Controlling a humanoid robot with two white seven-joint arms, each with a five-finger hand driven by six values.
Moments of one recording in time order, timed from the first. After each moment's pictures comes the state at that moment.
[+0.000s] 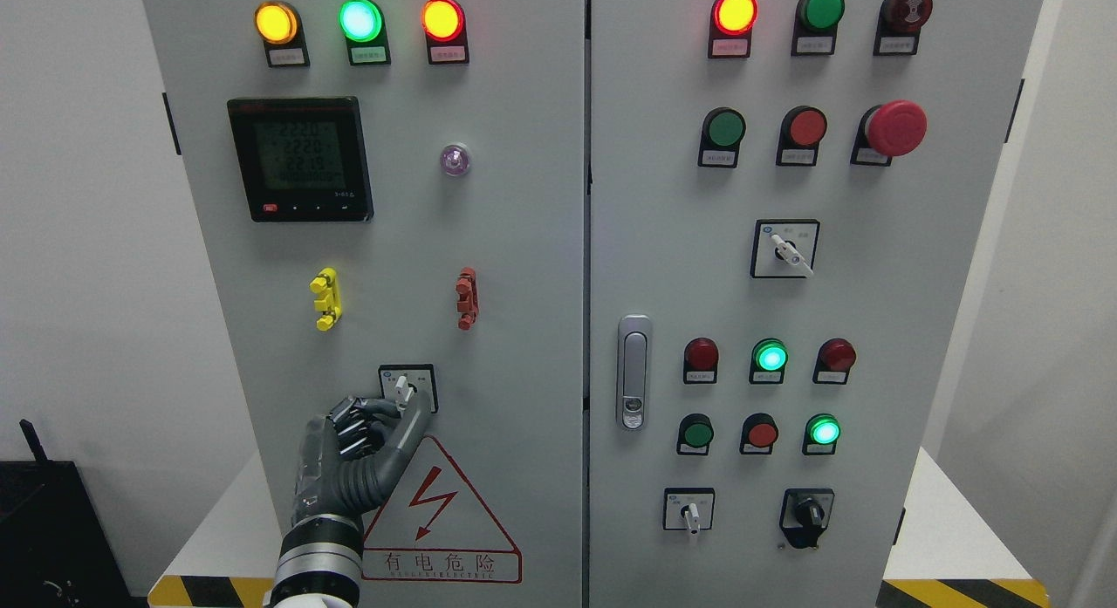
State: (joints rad) left arm -0.42 -0.15 0.00 -1.94 -0.16 0.62 0.16; right arm 0.09 0.12 0.08 -0.13 0.00 0.02 -0.08
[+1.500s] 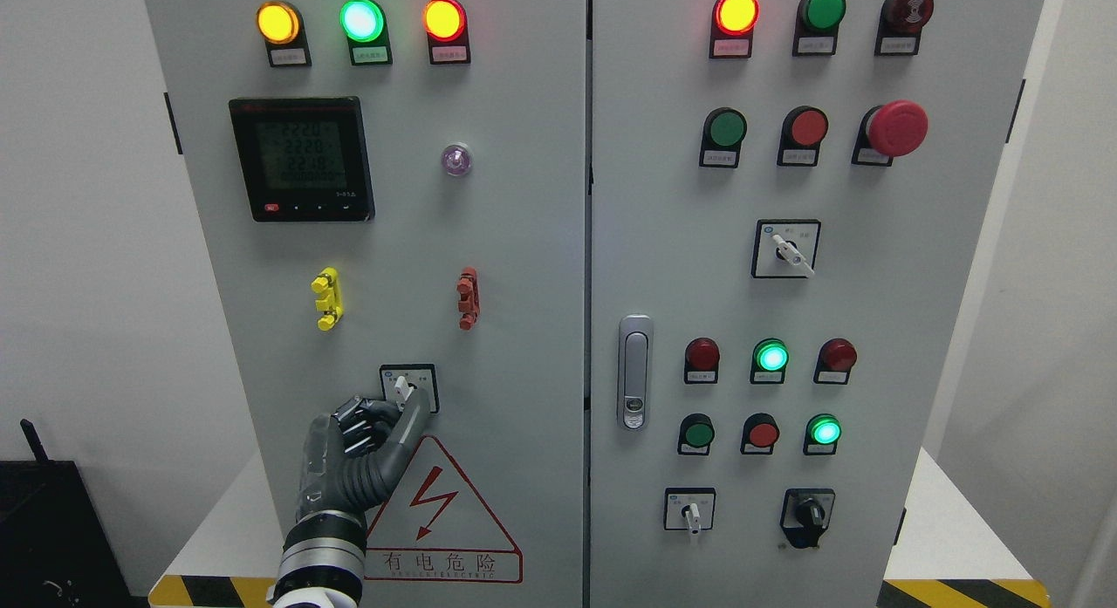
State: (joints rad) left arm -0.43 -0.15 0.00 -1.93 -0.16 0.64 0.16; right arm 0.09 0.12 0.08 -0.13 0.00 0.02 -0.08
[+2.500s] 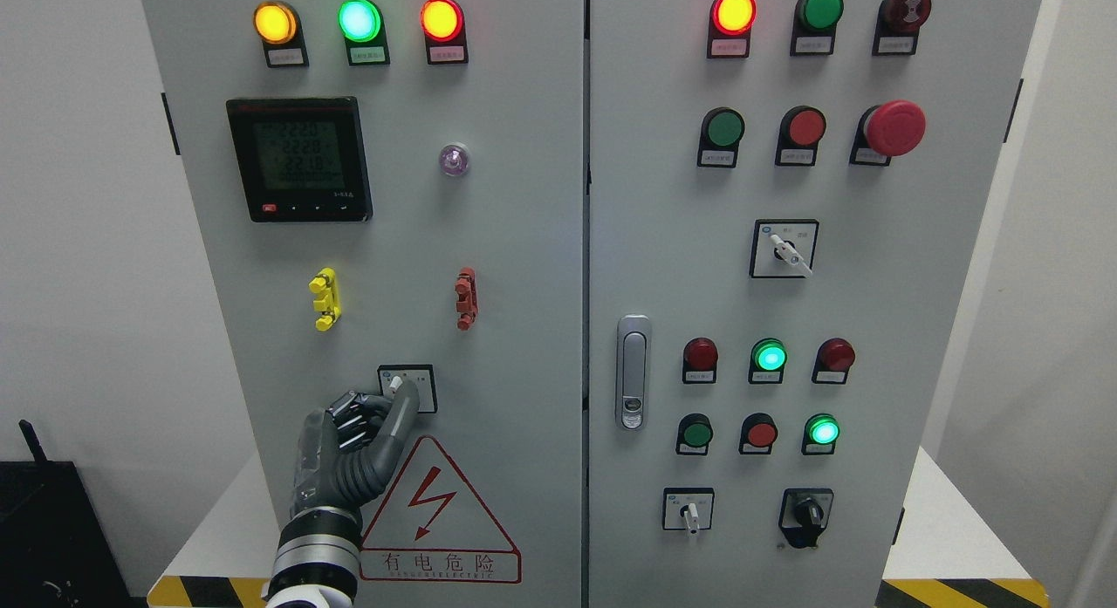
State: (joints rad) left arm -0.43 -0.15 0.02 -1.93 -0.16 0.64 0.15; right arm 0.09 0.12 0.08 -0.13 0.00 0.02 -0.08
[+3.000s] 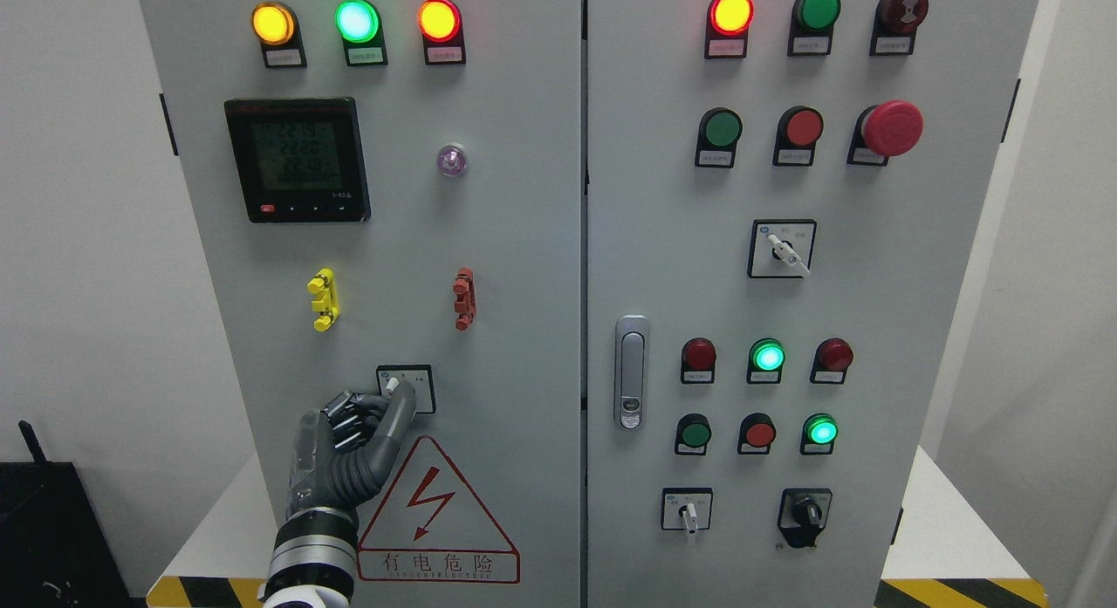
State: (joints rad) left arm -0.43 -0.15 0.03 -1.93 -0.16 0.63 0.16; right arm 0.09 0.12 0.08 -0.13 0.00 0.02 -0.08
